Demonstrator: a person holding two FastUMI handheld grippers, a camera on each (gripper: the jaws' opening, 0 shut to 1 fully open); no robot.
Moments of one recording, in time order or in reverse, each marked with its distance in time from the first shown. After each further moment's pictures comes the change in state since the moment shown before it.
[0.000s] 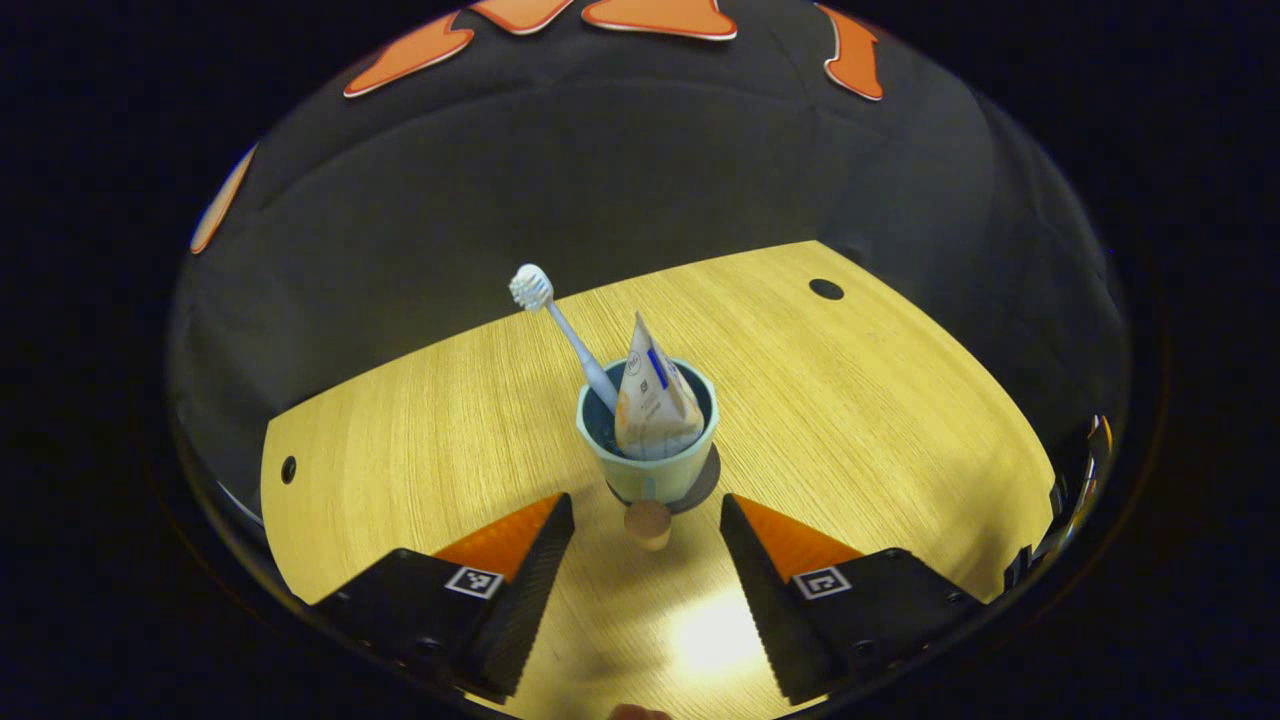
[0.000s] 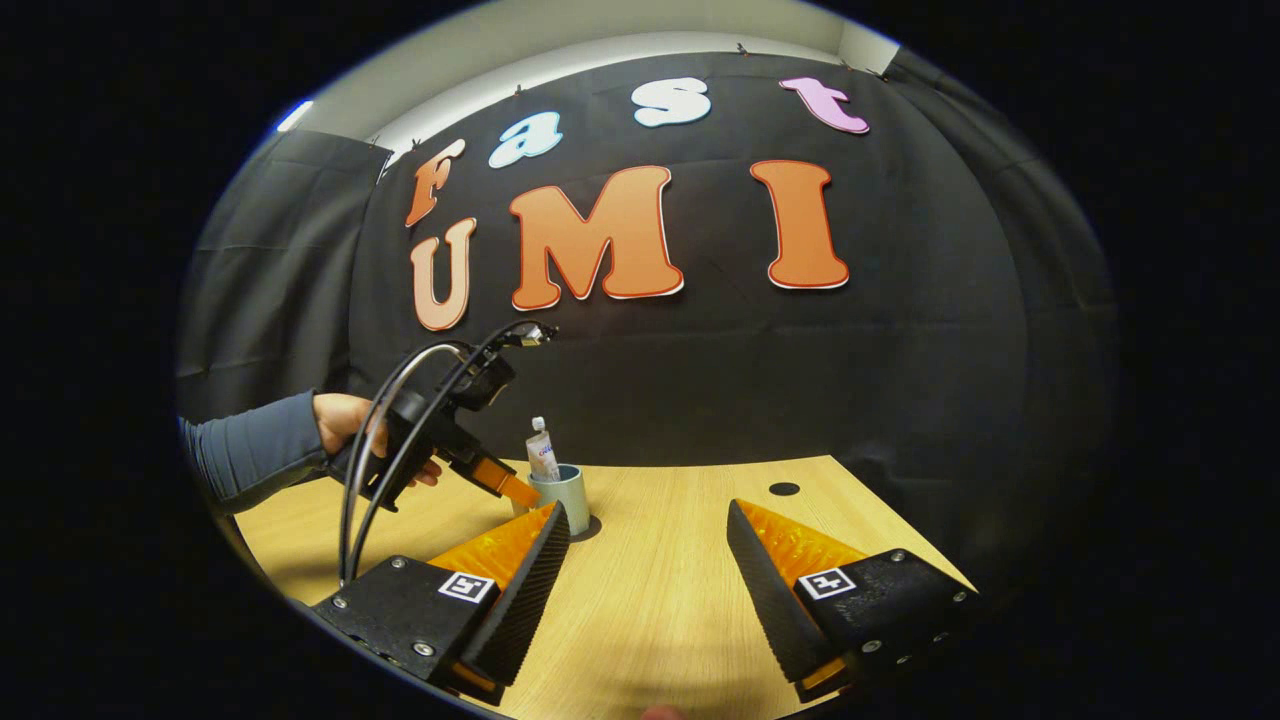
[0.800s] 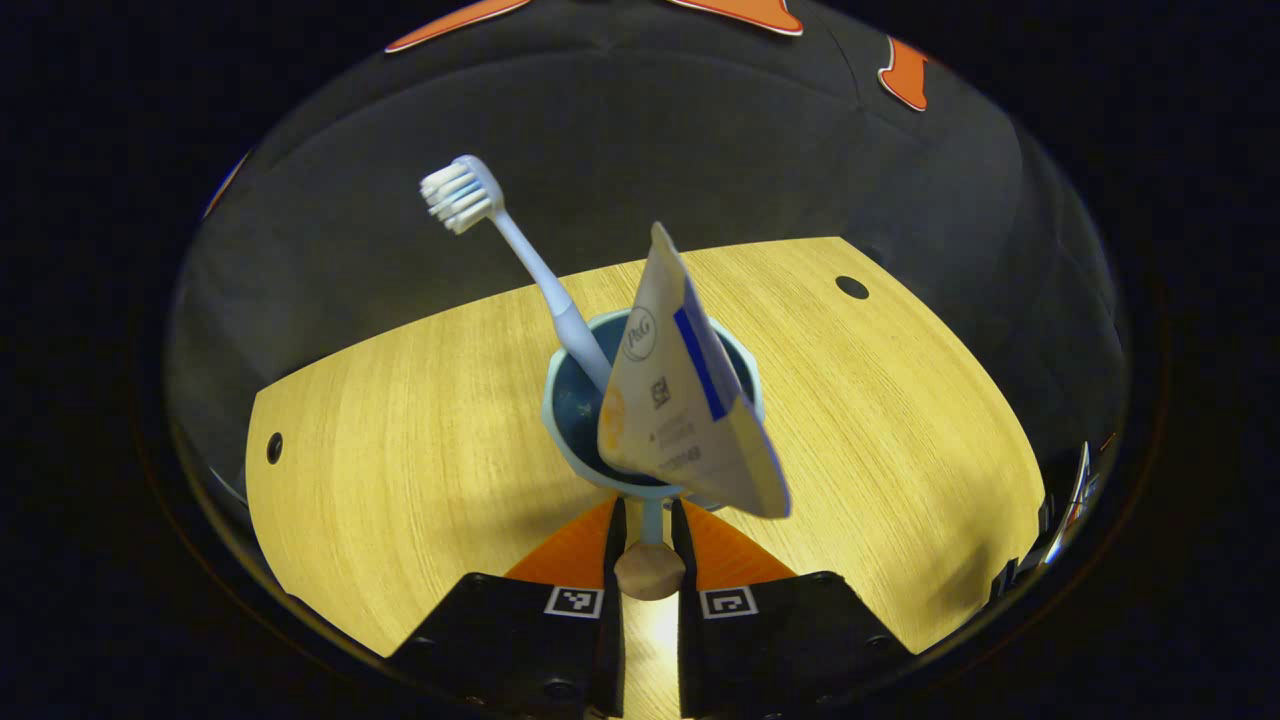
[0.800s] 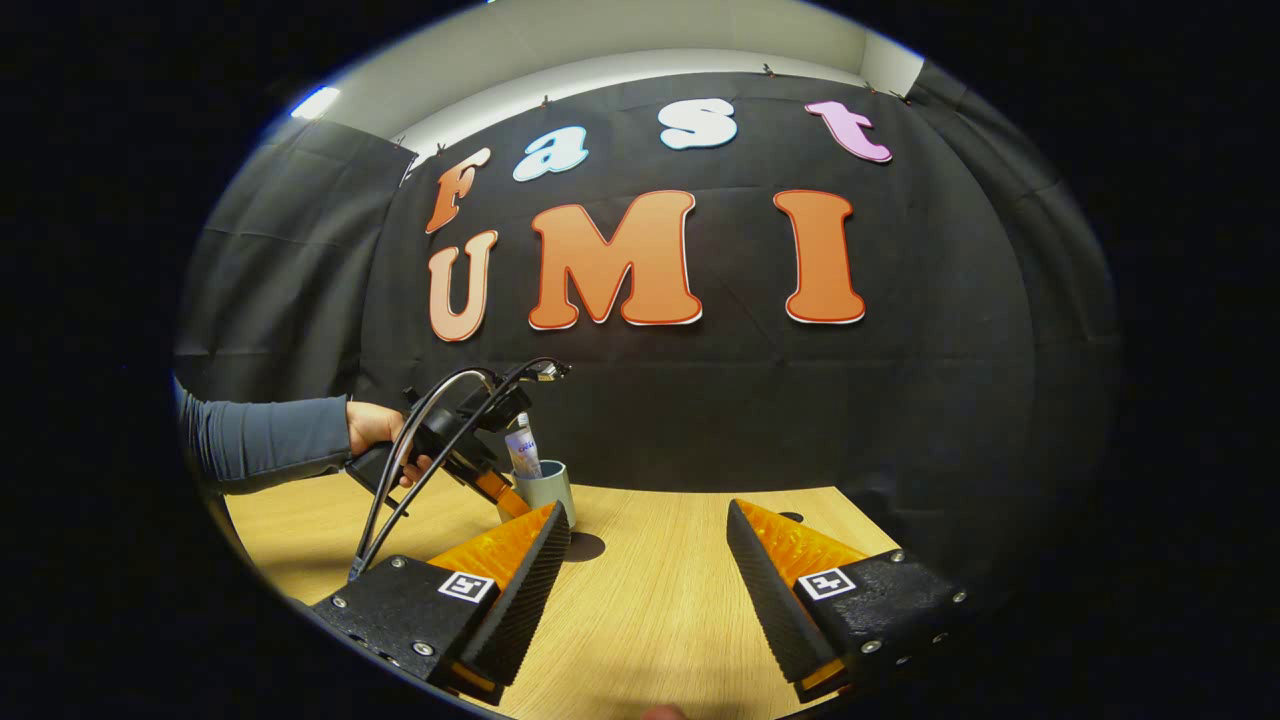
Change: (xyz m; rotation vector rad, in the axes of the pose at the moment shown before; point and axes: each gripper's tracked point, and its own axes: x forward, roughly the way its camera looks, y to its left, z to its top) left arm 0.077 0.006 -0.023 -0.063 0.115 -0.023; right arm -0.002 -0.001 0.013 -0.042 -0.063 0.012
